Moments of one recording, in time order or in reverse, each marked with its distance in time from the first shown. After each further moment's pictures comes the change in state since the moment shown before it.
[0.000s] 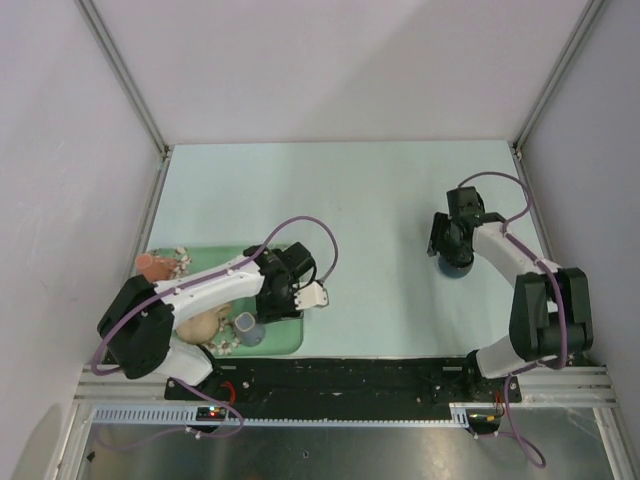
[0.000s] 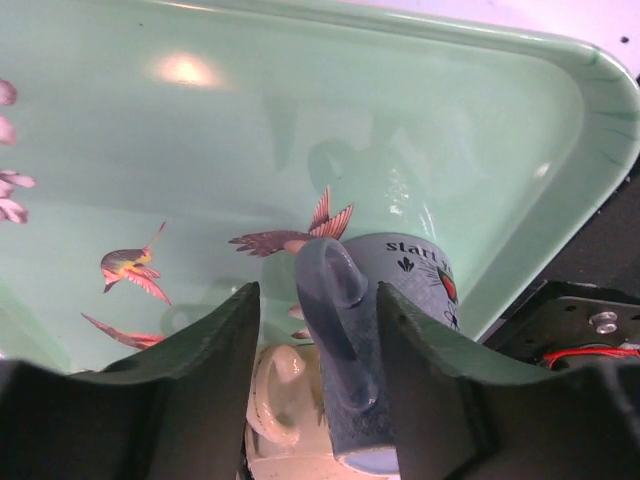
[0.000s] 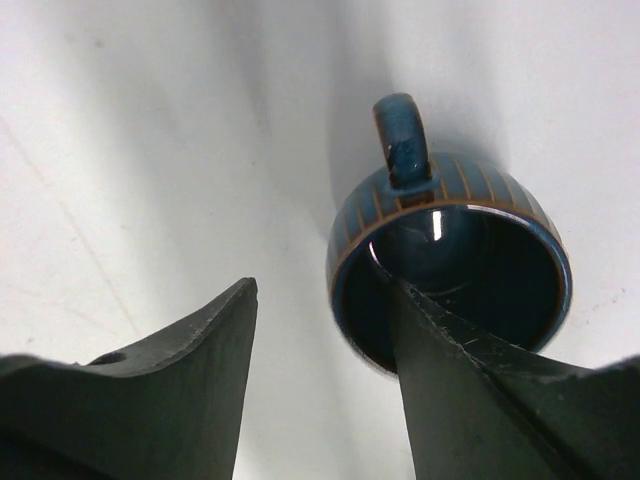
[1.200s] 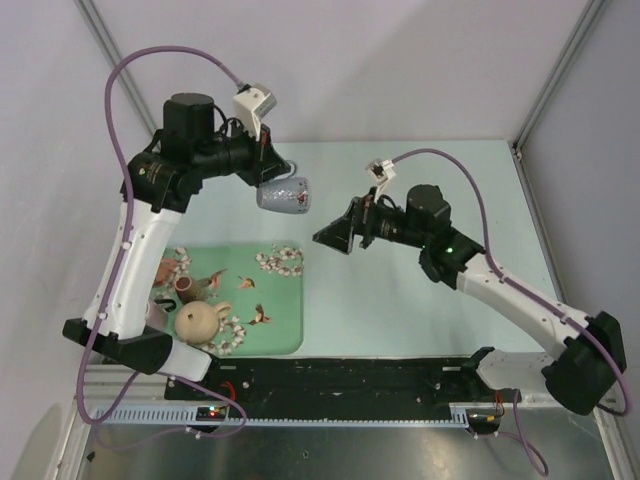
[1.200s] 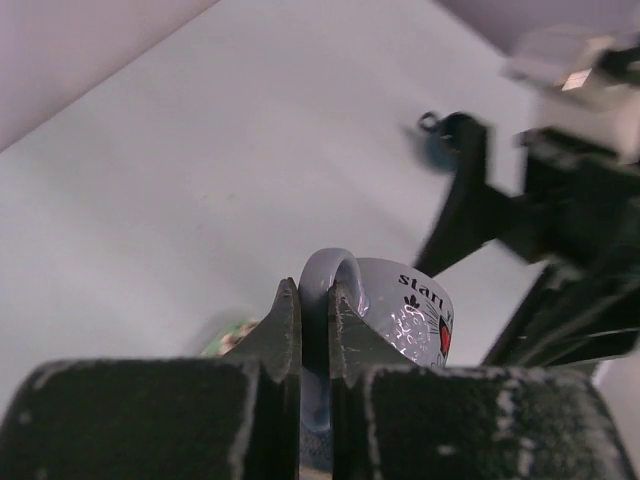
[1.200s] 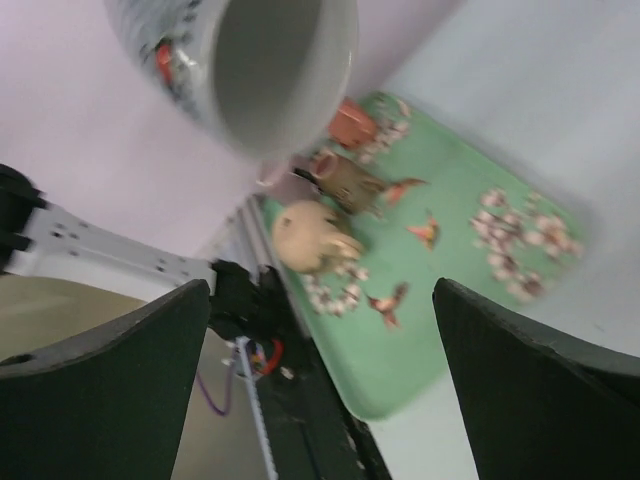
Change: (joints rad) left arm 0.438 0.004 1.009 0.035 0.479 -0.491; right arm 0.552 -0.339 0.039 0.604 -0.550 0.235
